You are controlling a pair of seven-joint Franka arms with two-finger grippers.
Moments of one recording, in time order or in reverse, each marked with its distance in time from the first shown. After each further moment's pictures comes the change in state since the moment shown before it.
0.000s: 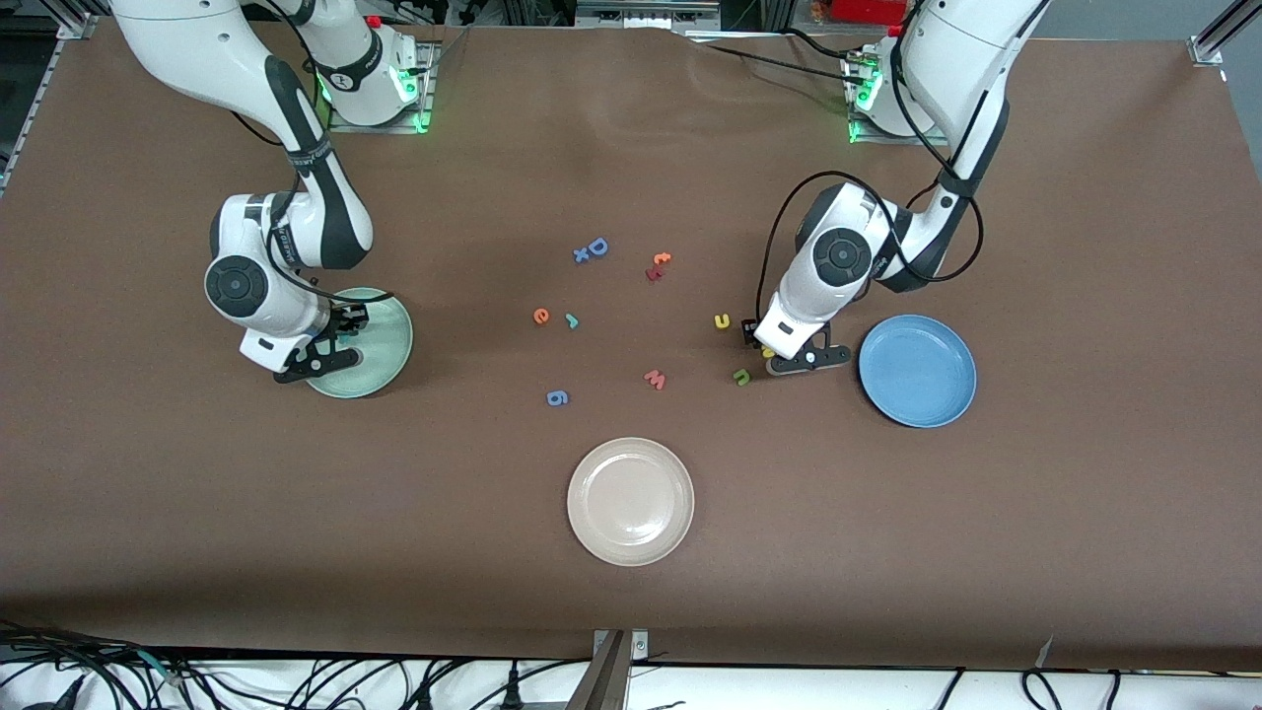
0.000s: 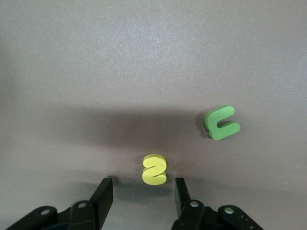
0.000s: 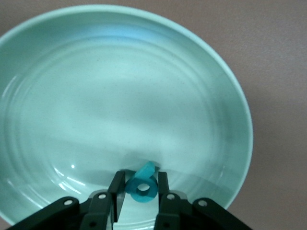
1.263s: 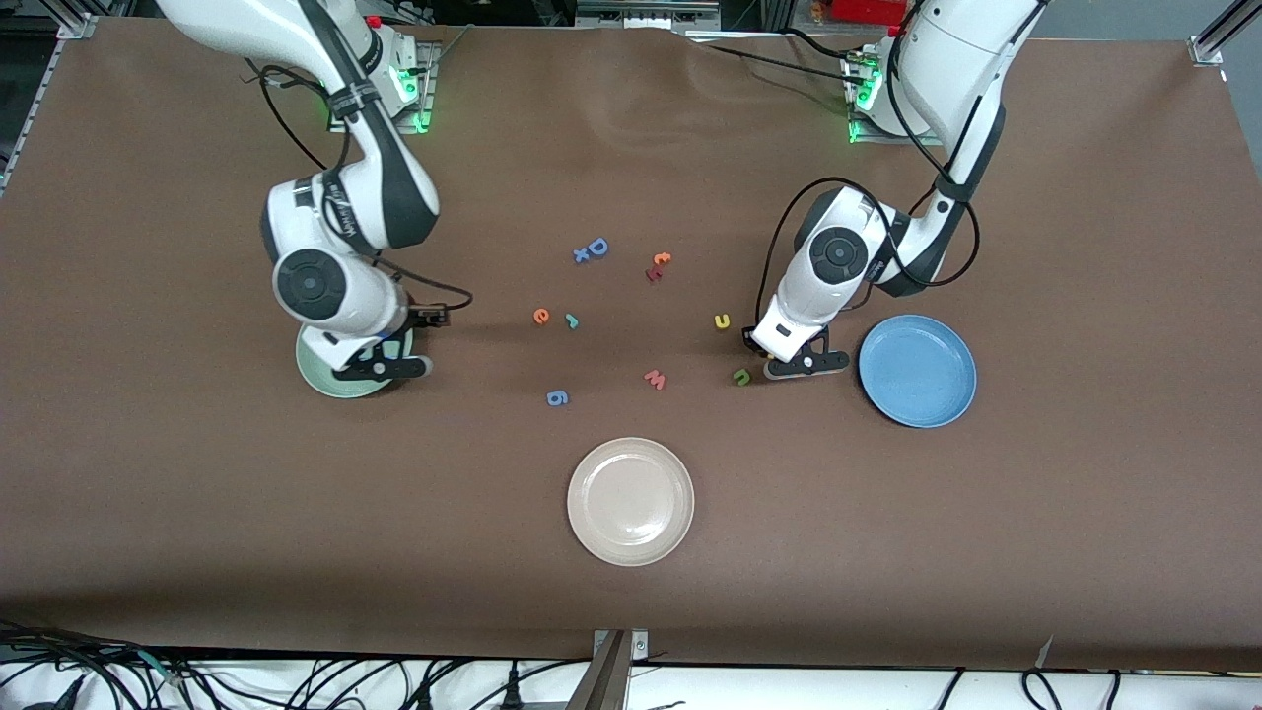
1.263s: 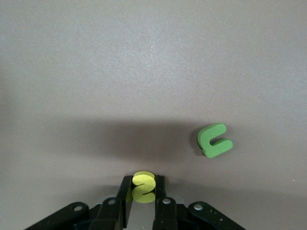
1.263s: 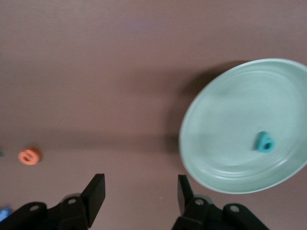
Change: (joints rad) left arm -0.024 0.016 0.028 0.009 0.045 0.053 0.000; right arm 0.022 -0.045 0.259 0.291 0.029 -0.356 0.543
